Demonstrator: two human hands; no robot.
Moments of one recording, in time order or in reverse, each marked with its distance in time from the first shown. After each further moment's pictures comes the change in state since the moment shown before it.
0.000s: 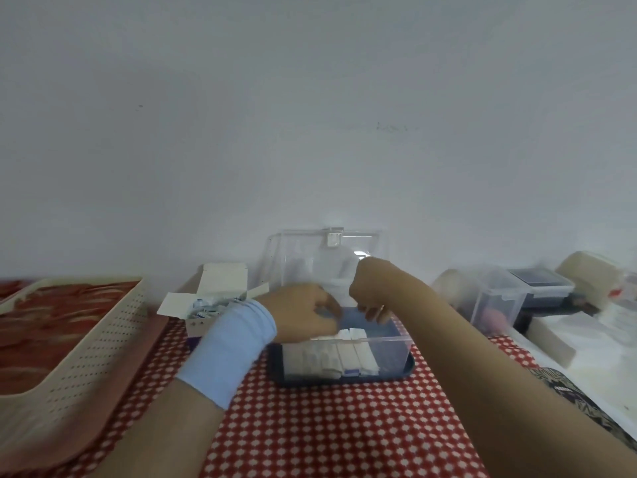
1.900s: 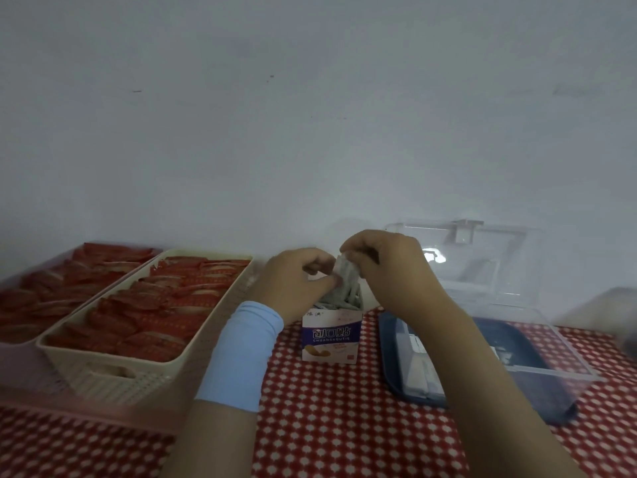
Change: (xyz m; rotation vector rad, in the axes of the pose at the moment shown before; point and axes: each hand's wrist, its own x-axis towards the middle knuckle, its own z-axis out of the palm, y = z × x) left_hand -0.063 -0.132 -0.028 -0.248 0.640 -0.252; right_hand 0.010 -0.119 0.074 0.437 0.449 -0.771
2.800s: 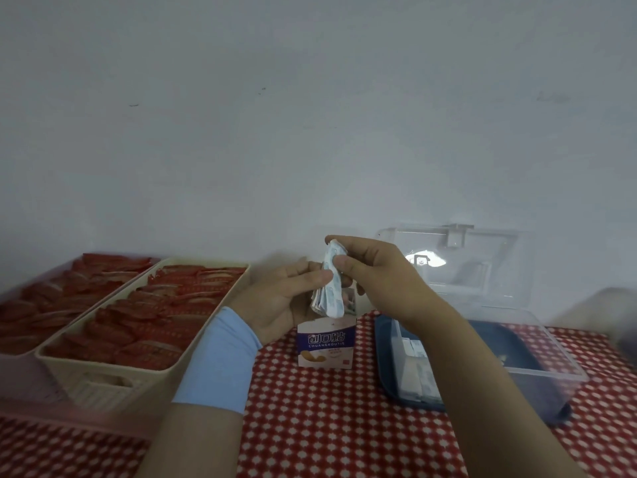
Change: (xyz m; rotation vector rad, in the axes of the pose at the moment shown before) left_hand -0.007 0.007 -0.005 -1.168 -0.377 -0.277; right_hand -0.008 -0.009 -0.009 0.545 -0.211 0.126
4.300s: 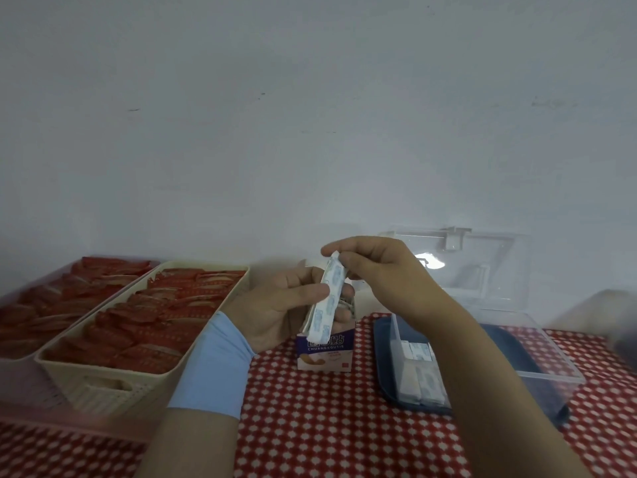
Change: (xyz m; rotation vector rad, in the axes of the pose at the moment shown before) left_hand -0.005 -0.002 -0.009 -0.060 -0.209 -0.016; right_hand -0.005 -0.017 -0.006 -0.031 0.003 -0.021
